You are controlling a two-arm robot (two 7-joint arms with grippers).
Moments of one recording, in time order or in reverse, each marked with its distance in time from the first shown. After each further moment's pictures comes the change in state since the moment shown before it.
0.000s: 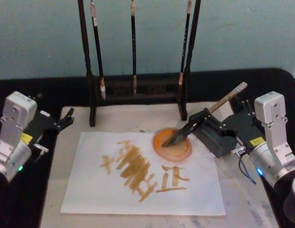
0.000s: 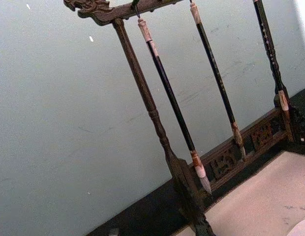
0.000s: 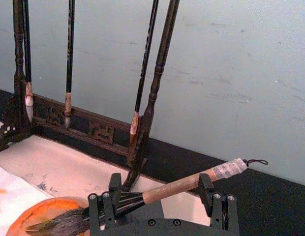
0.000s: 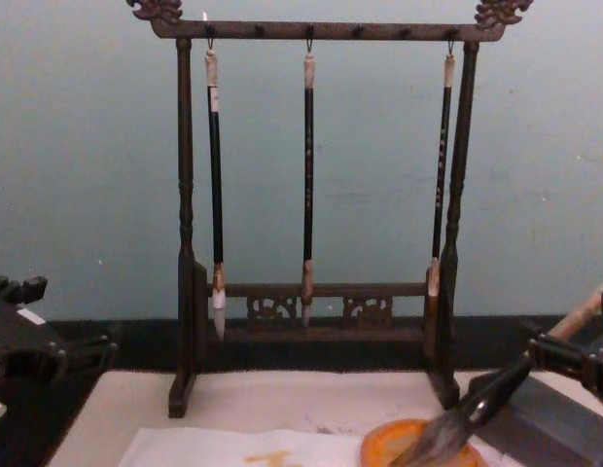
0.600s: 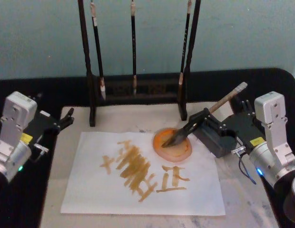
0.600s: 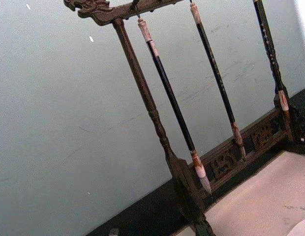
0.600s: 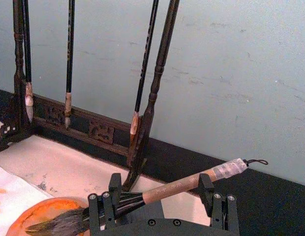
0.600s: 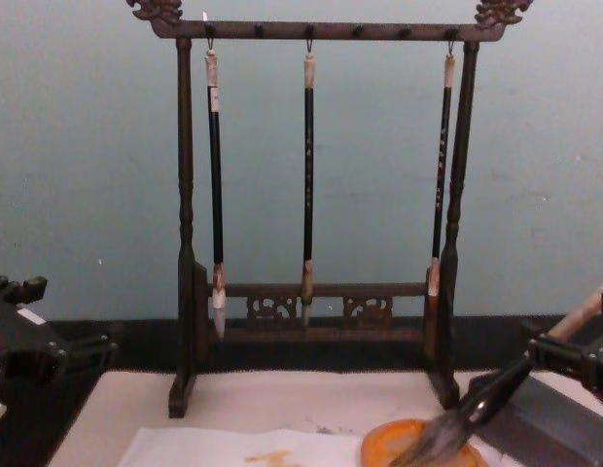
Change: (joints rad) left arm 0.000 0.000 0.000 0.000 0.000 0.000 0.000; right arm 0.000 0.000 0.000 0.000 0.000 0.000 0.000
